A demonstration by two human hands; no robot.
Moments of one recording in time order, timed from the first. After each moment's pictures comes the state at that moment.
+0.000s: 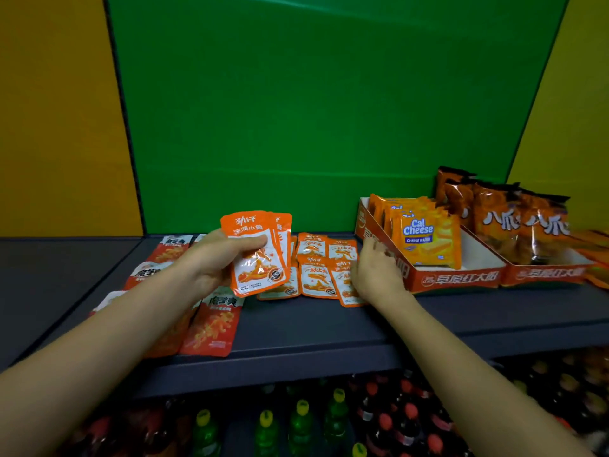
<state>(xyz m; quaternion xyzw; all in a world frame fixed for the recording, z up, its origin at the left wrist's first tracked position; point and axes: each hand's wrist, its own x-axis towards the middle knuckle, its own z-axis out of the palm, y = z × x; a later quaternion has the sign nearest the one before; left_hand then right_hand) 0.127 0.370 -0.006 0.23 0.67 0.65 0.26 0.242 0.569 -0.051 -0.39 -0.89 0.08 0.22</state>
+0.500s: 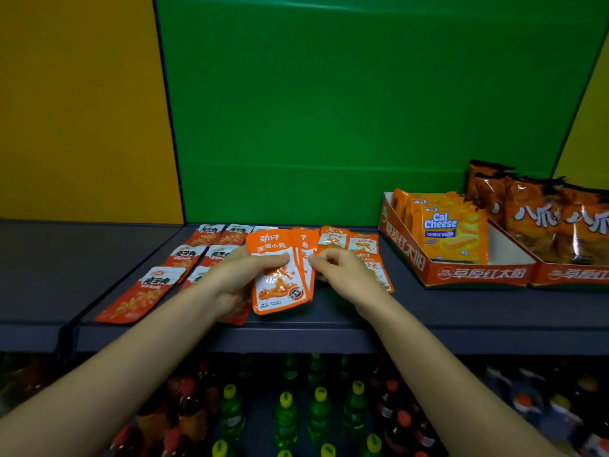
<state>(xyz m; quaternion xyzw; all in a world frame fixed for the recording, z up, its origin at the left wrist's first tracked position) 0.175 0.354 -0.030 0.18 0.67 0.67 0.28 0.259 0.496 -0.041 -0.15 -0.85 0.46 0.19</state>
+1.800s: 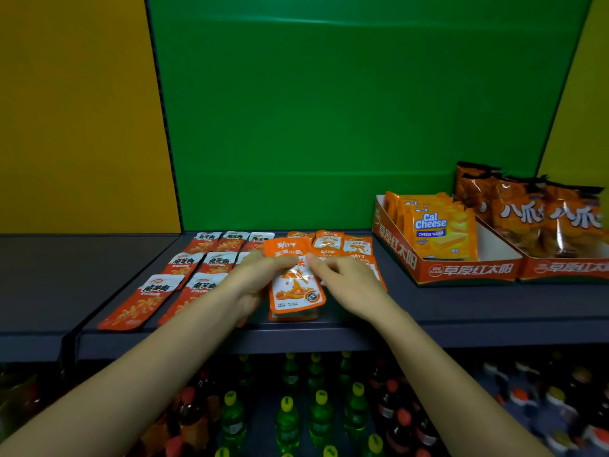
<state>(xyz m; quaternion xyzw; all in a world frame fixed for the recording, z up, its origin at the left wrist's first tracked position) 0.187 0.374 -0.029 0.17 0.68 0.66 0.28 0.279 0.499 -0.043 -0.15 -0.92 0.28 0.21</state>
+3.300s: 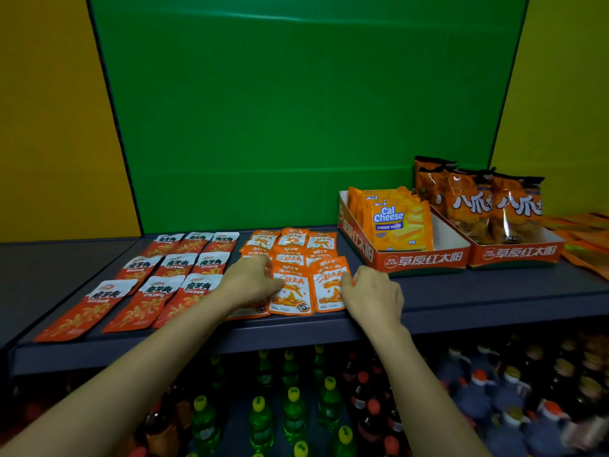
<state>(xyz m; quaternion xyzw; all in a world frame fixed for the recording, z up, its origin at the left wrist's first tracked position) 0.194 0.422 -0.046 0.35 0.92 0.20 0.01 0.326 0.550 -0.072 -0.39 -0.87 0.14 0.27</state>
